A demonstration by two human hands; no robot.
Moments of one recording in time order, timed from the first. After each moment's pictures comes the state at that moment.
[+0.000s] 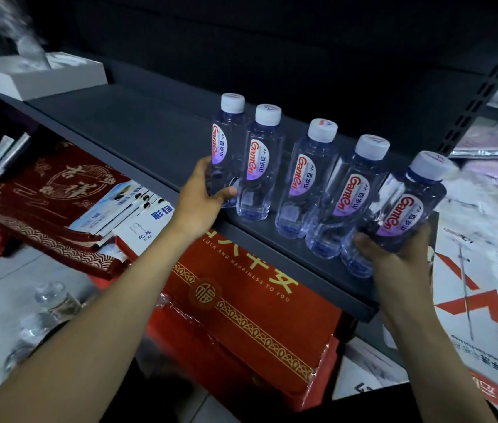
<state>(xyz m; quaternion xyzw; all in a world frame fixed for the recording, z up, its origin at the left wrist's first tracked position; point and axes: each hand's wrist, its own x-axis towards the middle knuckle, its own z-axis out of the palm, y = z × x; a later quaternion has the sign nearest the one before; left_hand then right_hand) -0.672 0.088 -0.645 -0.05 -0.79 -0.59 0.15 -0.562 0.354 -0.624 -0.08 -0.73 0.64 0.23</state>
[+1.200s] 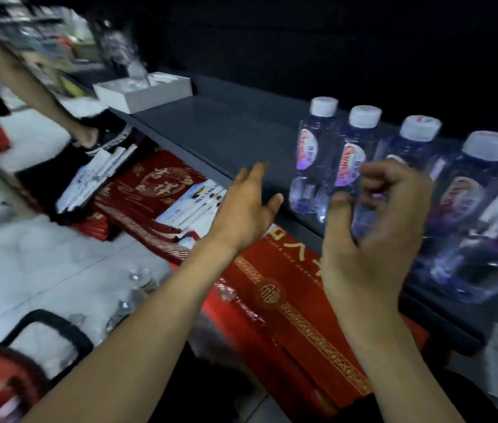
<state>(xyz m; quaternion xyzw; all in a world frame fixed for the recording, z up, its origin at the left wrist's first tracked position) -0.618 0.055 -0.617 -0.01 -0.92 -0.34 0.20 -0.536 0.245 -0.616 0.15 -0.74 0.53 0.39</state>
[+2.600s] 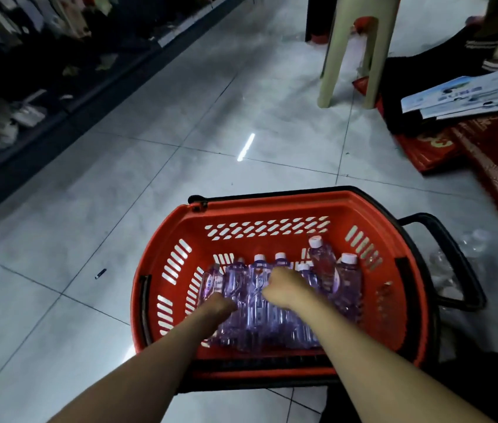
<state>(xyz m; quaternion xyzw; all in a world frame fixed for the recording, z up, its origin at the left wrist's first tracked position) -0.063 -0.255 -0.890 0.72 -0.41 -0.56 -0.01 -0.229 -0.237 -0.817 0.55 -0.72 0.00 -0.43</state>
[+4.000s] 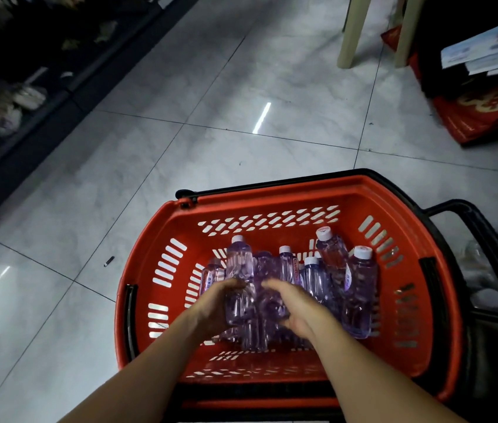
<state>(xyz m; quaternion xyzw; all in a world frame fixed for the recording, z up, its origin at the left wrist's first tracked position) -0.065 -0.265 -0.887 0.55 -0.20 -0.79 0.17 -0.240 -0.238 -0.899 0.11 -0.61 0.24 -0.75</state>
